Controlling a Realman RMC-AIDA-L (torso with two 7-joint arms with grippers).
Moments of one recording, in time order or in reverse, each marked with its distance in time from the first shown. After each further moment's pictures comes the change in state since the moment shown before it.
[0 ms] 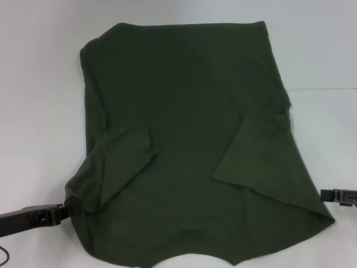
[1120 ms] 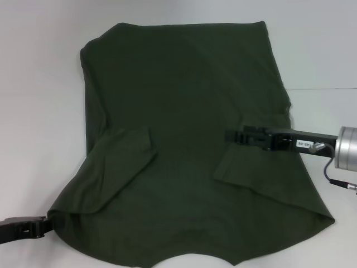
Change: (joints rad) left arm 0.024 0.009 -0.002 0.055 0.078 0.000 -0.009; right arm 0.259 0.113 -0.012 0.214 0.226 0.153 -0.376
